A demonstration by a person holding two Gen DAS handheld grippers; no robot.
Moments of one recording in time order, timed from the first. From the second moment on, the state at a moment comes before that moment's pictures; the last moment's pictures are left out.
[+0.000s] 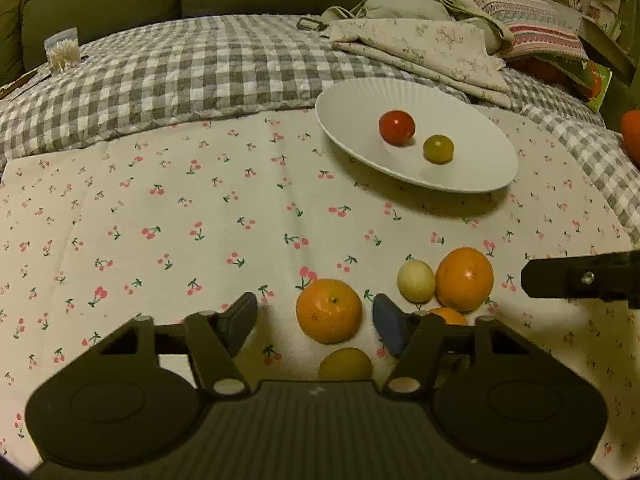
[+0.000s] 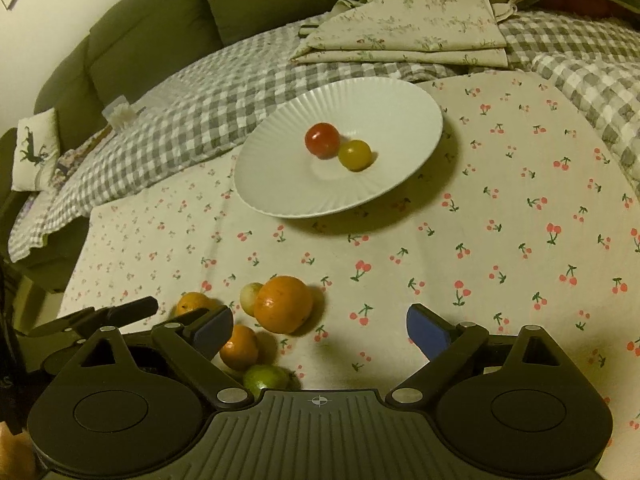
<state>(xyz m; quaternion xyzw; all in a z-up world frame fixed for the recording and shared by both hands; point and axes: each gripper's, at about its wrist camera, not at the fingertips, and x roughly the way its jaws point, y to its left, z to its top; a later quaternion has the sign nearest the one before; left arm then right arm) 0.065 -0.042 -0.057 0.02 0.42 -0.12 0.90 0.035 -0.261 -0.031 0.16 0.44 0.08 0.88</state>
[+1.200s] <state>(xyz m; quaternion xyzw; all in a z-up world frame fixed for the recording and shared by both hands) 0.065 -0.029 -0.047 -0.02 0.43 -0.09 0.90 0.060 -0.239 -0.057 0.19 0.44 0.12 0.87</state>
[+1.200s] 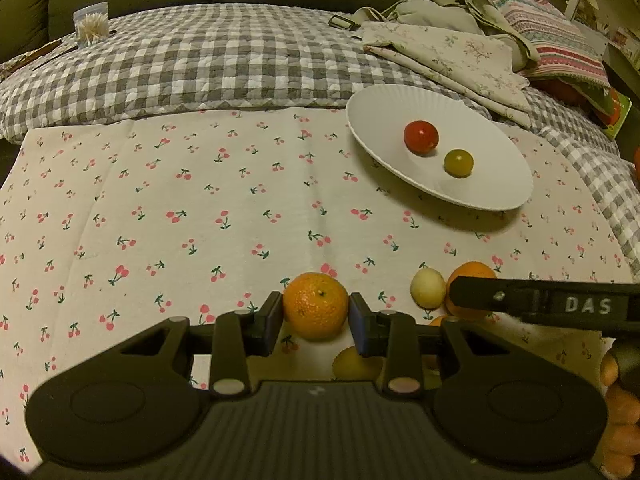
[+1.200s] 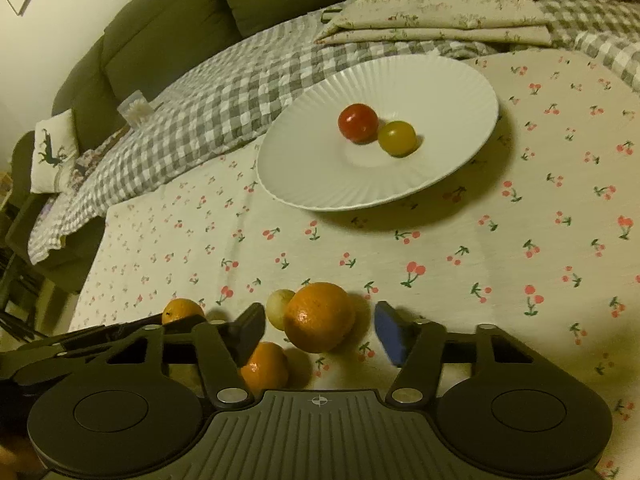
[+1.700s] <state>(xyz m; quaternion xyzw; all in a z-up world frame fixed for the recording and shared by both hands) 0.066 -0.028 -0.046 -0.02 0.43 -0.09 0.90 0.062 -0.235 -0.056 0.17 0.44 0.12 0.87</state>
